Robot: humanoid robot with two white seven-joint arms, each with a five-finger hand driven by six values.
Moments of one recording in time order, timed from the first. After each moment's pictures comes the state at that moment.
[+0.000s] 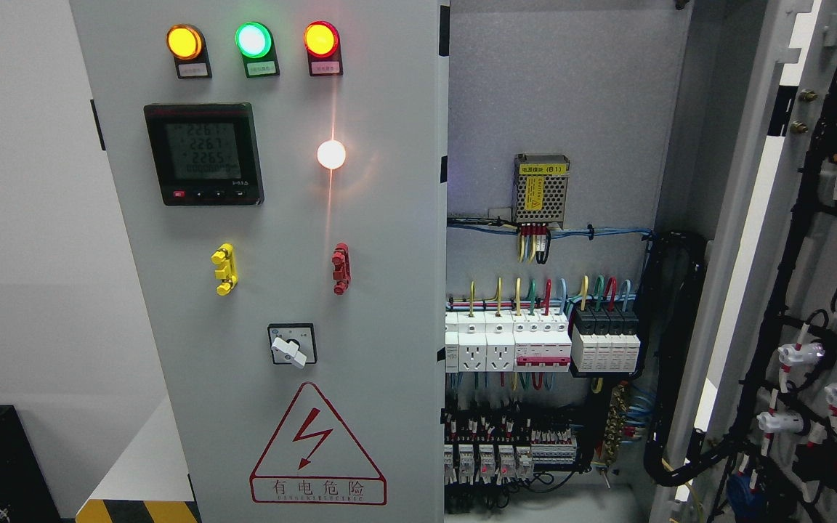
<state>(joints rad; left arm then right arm) 0.03 0.07 -0.22 -0.15 0.18 0.04 0.04 0.09 0.12 0.09 -0.08 -0.09 0.02 0.06</state>
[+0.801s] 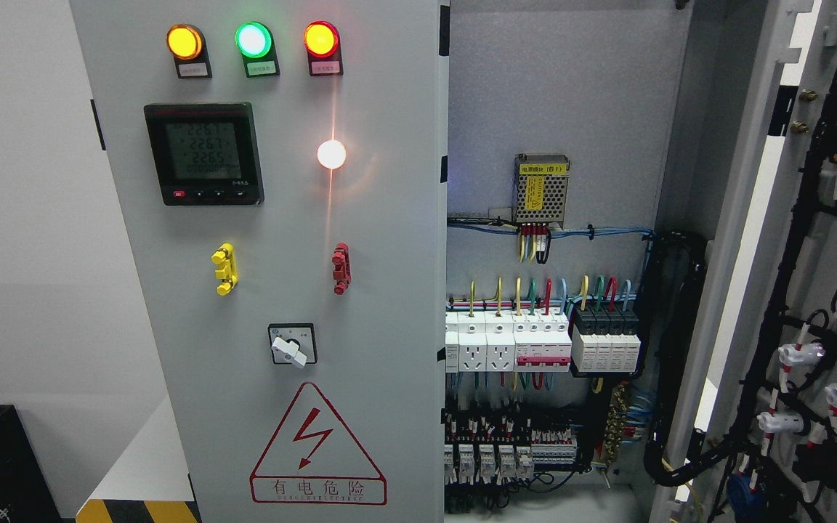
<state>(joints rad) 0.01 0.02 -0.08 -0.01 0.11 0.03 0.11 0.09 0.12 0.09 -0.08 -0.09 0.02 0.06</state>
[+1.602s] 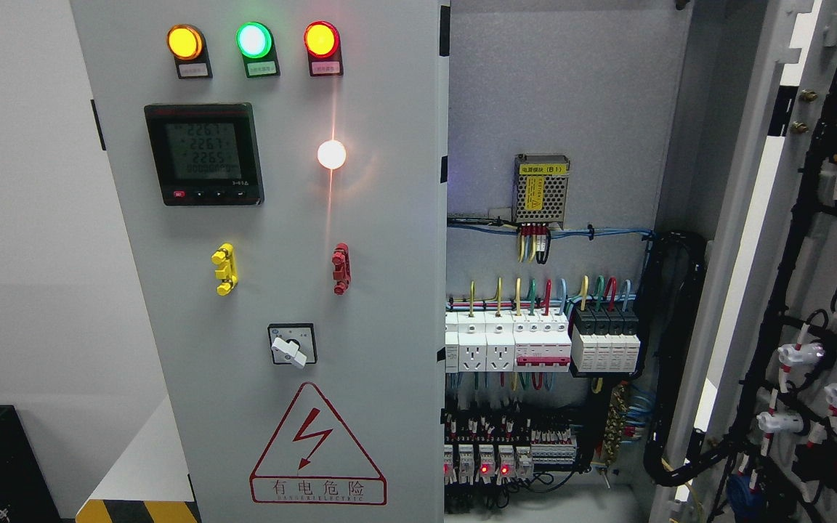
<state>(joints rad) 0.00 -0.01 -0.05 0.05 0.11 -0.04 0.16 0.18 0.10 0.09 -0.22 -0.09 0.02 0.06</state>
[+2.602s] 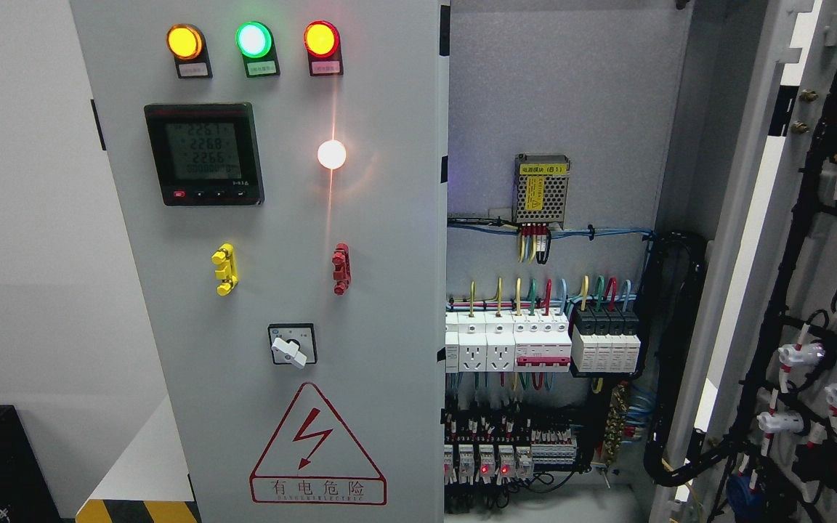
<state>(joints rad) 0.00 -0.03 -0.05 0.05 0.12 -0.07 0.15 0.44 0.07 0.06 -1.20 -0.10 -0.02 0.06</state>
